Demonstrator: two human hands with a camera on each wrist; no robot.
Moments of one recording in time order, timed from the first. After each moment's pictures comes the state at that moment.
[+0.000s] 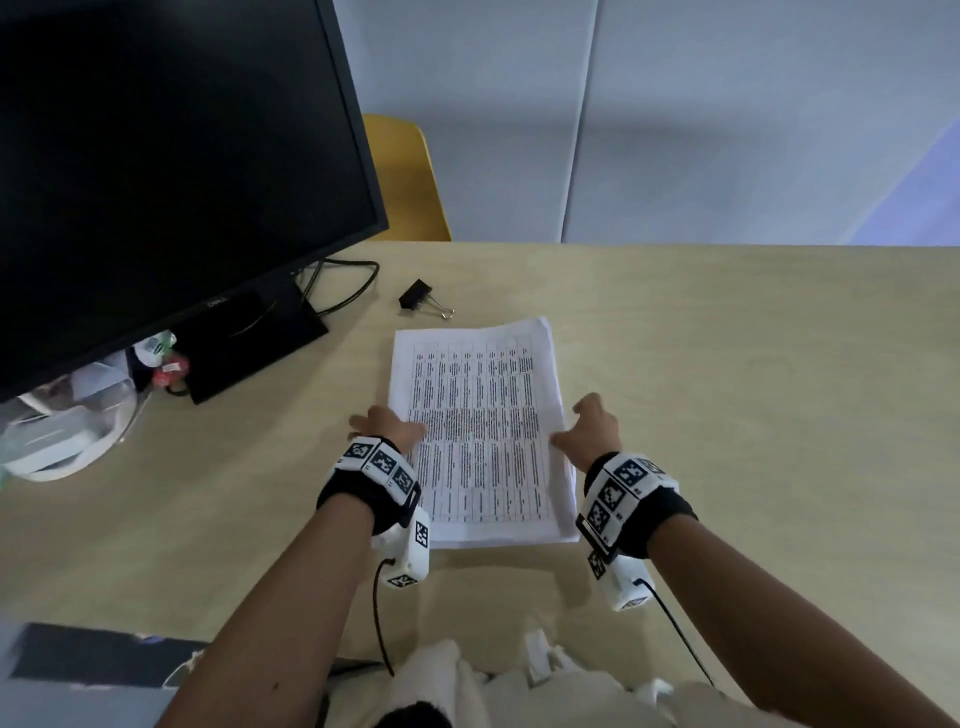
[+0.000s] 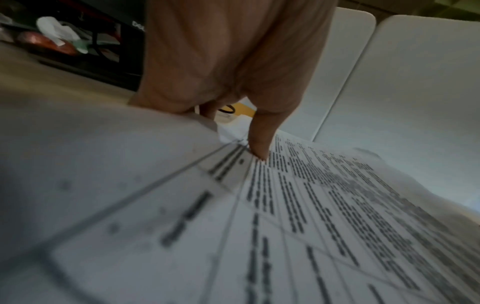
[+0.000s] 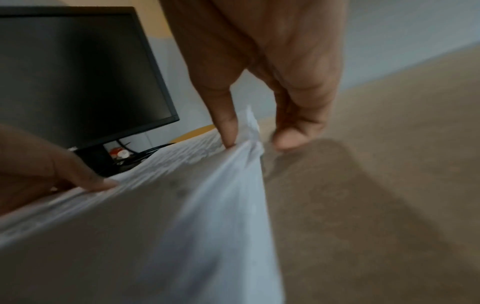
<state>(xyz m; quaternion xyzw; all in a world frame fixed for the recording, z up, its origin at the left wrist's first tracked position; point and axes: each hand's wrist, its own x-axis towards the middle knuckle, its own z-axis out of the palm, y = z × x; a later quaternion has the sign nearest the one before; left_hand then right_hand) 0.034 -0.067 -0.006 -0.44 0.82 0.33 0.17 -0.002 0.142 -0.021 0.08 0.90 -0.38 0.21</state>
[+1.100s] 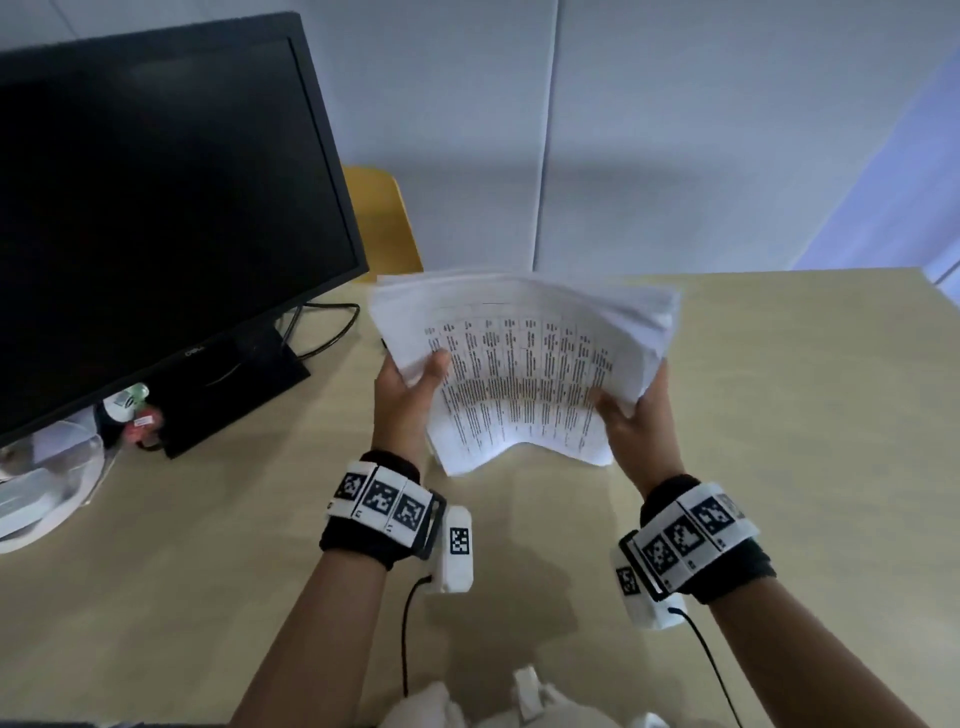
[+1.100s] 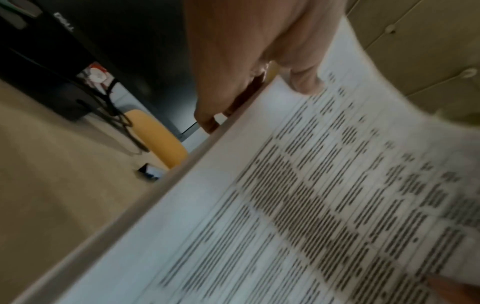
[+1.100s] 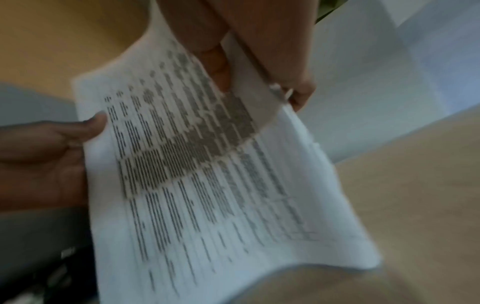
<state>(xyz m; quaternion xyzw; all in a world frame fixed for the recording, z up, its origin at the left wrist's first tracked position) 0.025 -0.031 0.065 -0.11 0.60 0.78 -0.13 0.010 0.170 0.049 -0.01 0.80 -0.59 -0.10</state>
